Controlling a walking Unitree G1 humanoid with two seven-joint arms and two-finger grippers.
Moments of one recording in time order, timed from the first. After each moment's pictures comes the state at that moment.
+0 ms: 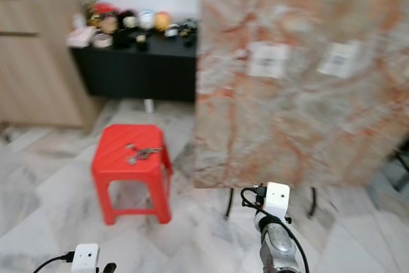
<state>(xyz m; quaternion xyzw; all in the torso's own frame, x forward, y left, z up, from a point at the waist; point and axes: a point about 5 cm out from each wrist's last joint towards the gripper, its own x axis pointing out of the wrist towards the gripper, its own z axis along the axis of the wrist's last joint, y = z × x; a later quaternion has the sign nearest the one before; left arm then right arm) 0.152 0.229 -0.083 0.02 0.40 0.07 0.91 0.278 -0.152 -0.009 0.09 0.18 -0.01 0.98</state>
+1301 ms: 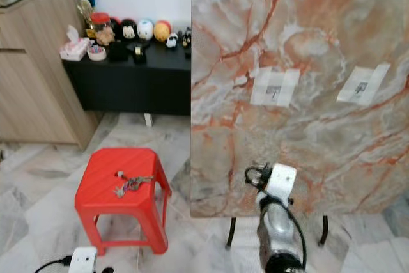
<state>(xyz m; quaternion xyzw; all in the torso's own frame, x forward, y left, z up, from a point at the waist) 0.160 0.224 -0.080 0.02 0.39 0.06 0.92 0.313 -0.188 0.043 0.07 0.06 -0.11 0.99</state>
